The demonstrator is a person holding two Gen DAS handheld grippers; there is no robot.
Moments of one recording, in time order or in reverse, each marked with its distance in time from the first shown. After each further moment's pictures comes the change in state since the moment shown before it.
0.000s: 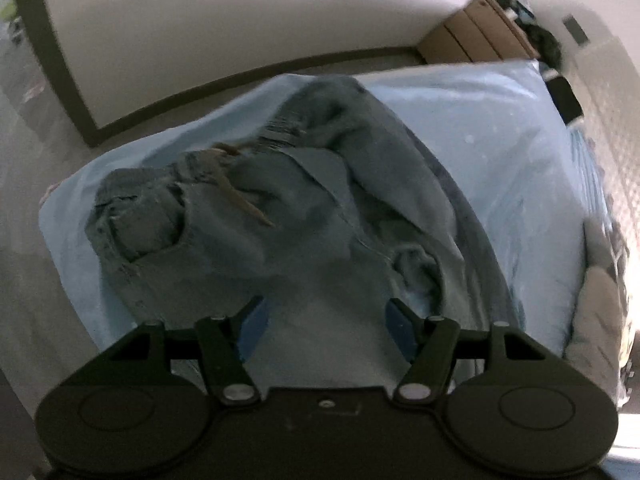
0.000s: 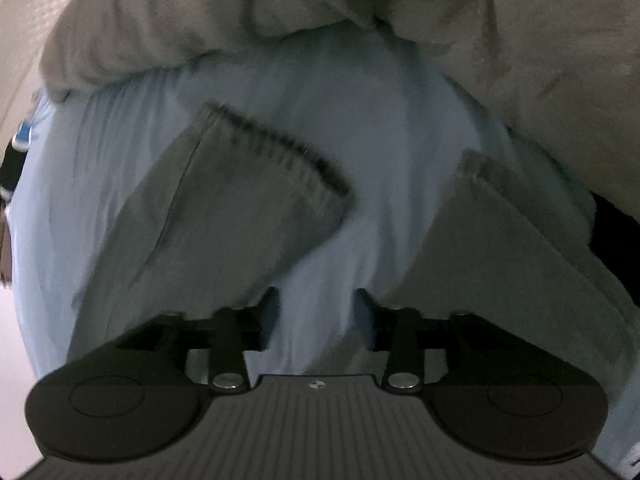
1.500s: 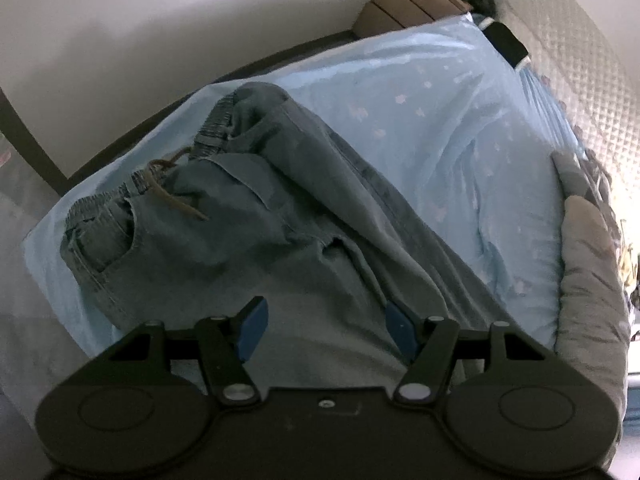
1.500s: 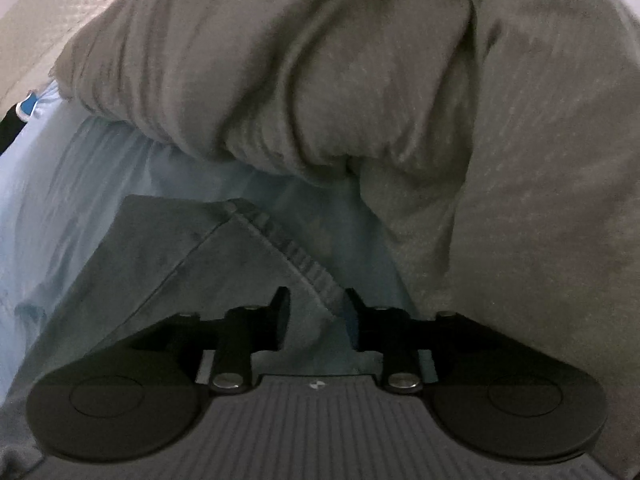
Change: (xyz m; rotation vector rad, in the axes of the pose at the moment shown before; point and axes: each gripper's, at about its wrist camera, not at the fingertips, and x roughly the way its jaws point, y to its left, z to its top) left arm -0.020 -0.048 -0.022 0.166 -0.009 -0.013; right arm -0.069 -0.024 0.051 -0.318 -0.223 -0.105
